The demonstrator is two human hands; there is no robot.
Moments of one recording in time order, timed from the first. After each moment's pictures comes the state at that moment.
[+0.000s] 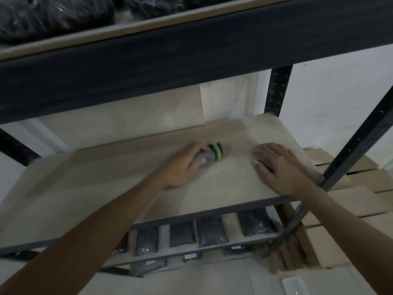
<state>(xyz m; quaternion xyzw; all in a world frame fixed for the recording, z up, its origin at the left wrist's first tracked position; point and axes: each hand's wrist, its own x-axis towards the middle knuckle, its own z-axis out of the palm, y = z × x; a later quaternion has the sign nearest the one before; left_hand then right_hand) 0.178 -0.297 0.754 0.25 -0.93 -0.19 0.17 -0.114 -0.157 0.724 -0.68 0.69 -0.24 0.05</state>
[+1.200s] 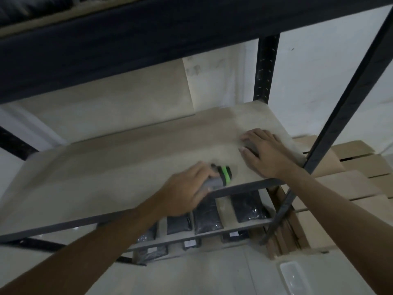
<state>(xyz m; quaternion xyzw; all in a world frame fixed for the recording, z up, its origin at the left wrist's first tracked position) 0.170 -0.187 0.745 0.21 -0.96 -0.15 0.09 -0.119 -0.153 0.722 -0.69 0.68 -0.24 0.05</state>
